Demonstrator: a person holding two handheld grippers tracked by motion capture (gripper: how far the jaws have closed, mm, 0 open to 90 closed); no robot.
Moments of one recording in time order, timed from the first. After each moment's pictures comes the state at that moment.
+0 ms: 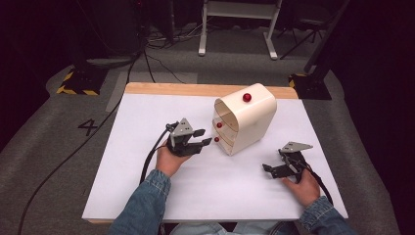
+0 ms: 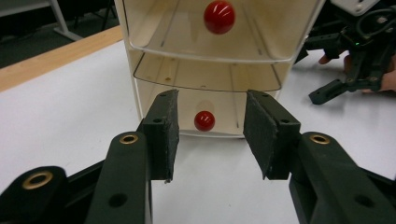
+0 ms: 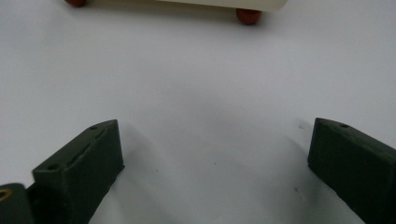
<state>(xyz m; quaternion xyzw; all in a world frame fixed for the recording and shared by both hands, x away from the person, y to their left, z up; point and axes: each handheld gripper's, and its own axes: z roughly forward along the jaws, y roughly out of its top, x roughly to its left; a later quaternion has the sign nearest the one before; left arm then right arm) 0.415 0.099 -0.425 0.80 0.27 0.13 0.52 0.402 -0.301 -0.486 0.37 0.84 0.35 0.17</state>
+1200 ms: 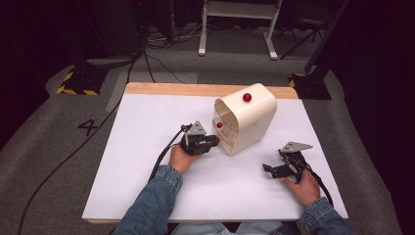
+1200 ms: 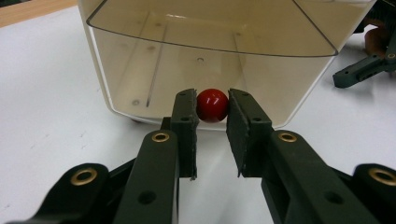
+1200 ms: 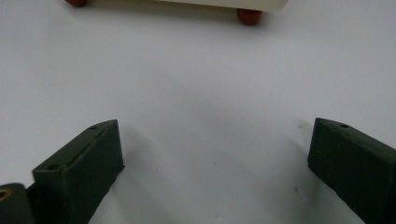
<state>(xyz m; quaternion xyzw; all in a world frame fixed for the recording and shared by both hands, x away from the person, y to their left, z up) 0.444 0.068 -0.467 0.82 0.27 0.09 0.50 0.402 -0.300 -0.486 0.37 0.84 0.35 0.17</state>
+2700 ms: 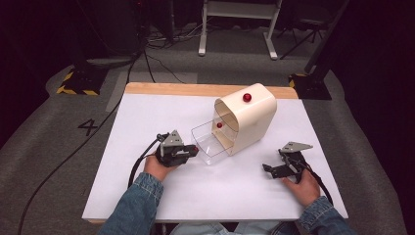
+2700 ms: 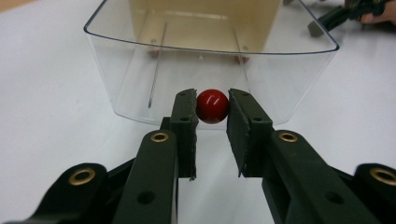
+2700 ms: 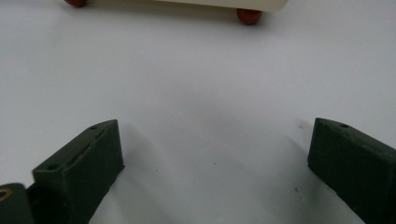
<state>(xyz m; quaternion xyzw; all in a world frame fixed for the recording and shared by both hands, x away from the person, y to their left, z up) 0.398 0.133 -0.458 0.84 0.27 0.09 0.46 0.402 -0.301 -0.486 0.37 0.84 0.35 0.17</state>
